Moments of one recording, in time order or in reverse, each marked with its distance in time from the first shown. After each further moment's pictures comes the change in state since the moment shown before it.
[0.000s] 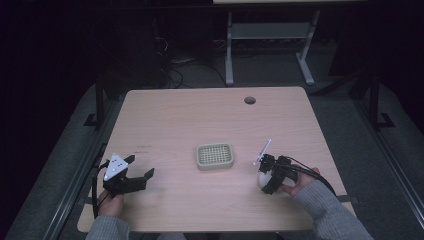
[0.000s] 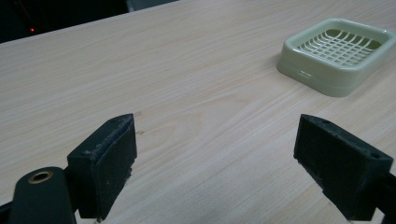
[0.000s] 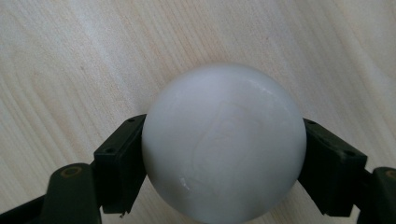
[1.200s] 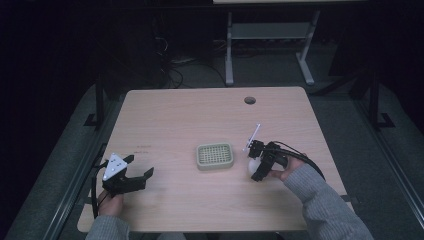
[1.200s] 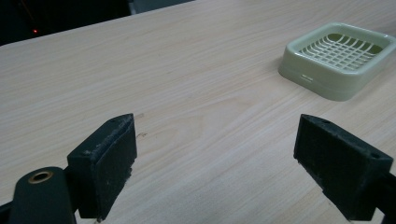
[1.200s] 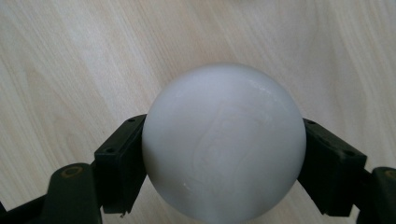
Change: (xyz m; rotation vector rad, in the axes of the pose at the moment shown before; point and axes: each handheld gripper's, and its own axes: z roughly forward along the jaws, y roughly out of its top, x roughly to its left) left arm 0.001 0.000 -0.001 -0.013 0.005 -0.013; right arm -0.012 0.044 -0.021 -0.026 0.042 -0.035
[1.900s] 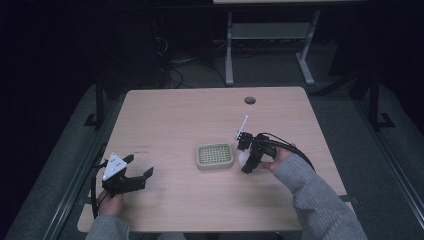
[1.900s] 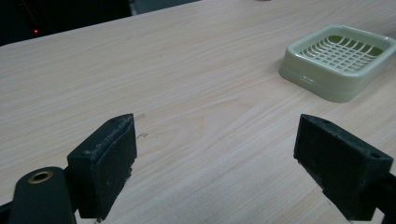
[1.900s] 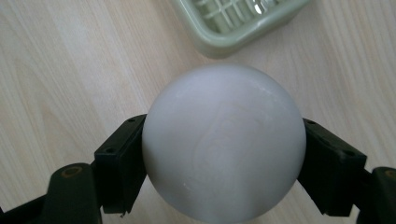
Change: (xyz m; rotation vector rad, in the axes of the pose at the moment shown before) left arm 0.001 0.000 0.000 -0.005 0.002 -0.001; right arm 0.000 0.037 -0.010 -0.013 -0.014 -0.053
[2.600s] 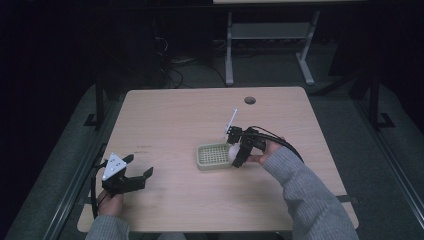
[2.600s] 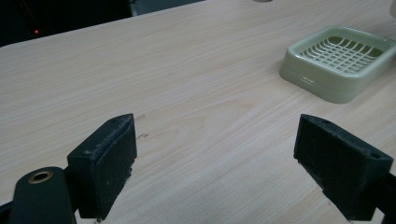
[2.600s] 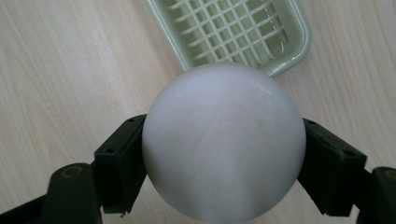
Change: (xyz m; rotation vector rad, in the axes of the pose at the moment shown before) left arm 0.000 0.000 0.000 0.001 0.000 -0.006; right arm -0.003 0.032 -0.001 -0.013 0.010 -0.030
